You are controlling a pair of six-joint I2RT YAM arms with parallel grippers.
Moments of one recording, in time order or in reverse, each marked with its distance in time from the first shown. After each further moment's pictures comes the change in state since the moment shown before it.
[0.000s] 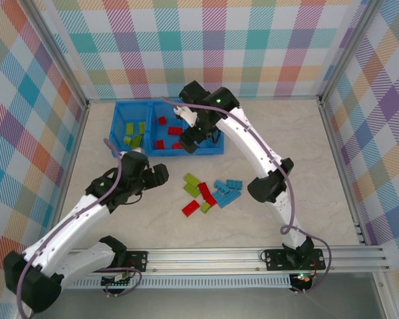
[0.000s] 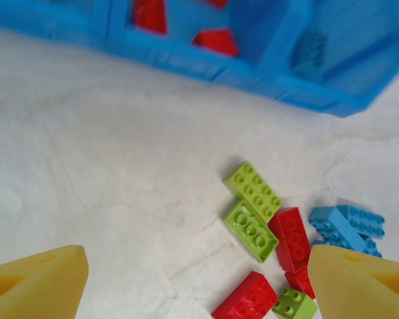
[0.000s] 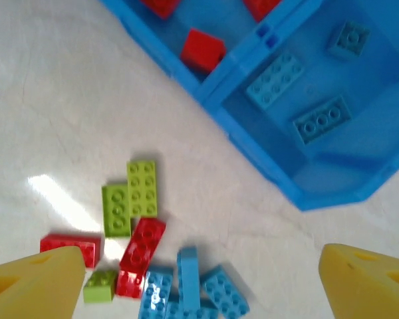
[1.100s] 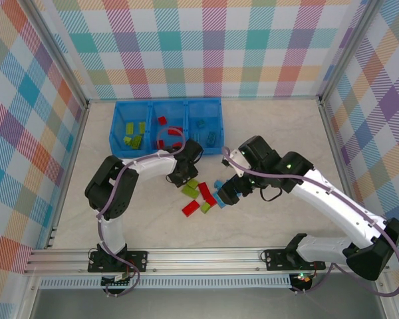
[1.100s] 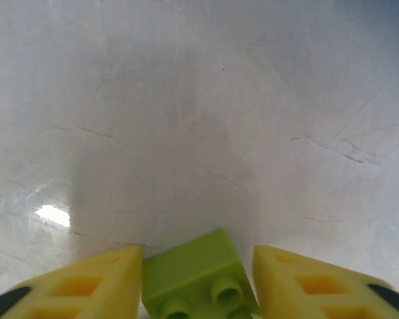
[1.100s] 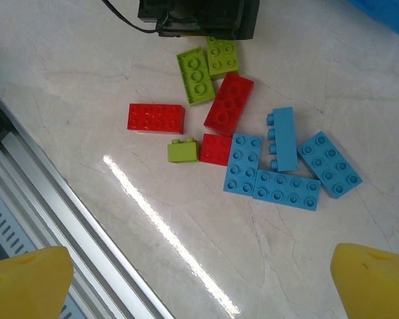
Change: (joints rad) left arm -0.106 0.902 0.385 0.082 0.026 -0.442; right arm 0.001 -1.088 -1.492 0.579 -0.225 0.151
